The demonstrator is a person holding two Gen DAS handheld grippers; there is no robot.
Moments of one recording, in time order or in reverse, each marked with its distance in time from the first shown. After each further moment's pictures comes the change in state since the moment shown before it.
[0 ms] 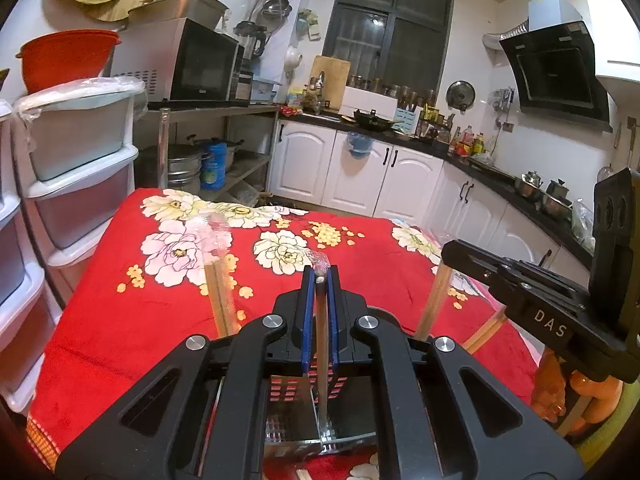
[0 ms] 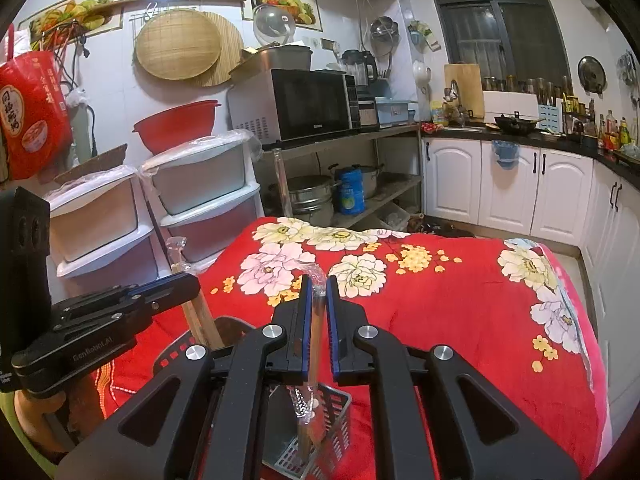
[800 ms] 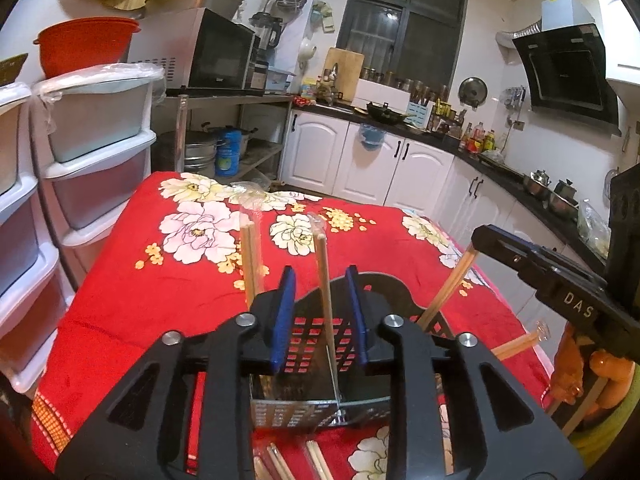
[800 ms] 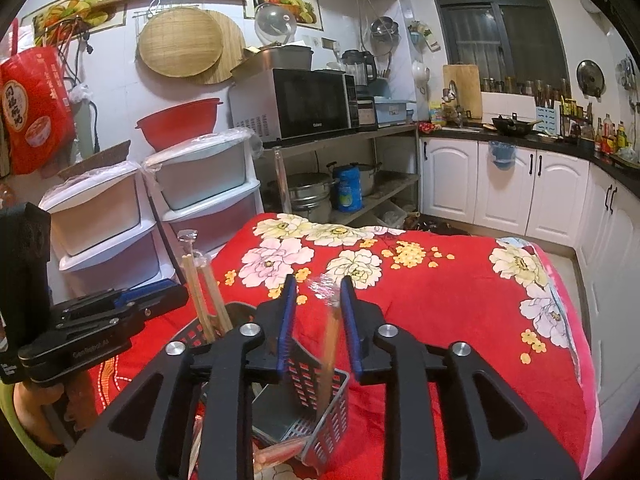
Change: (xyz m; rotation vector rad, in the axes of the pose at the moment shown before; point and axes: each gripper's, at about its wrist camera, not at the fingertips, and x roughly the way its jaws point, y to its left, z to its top) left arm -0.021 0.008 -0.013 -0.034 0.036 0.039; right arm -0.025 0.000 -0.005 -0.011 0.002 -0.012
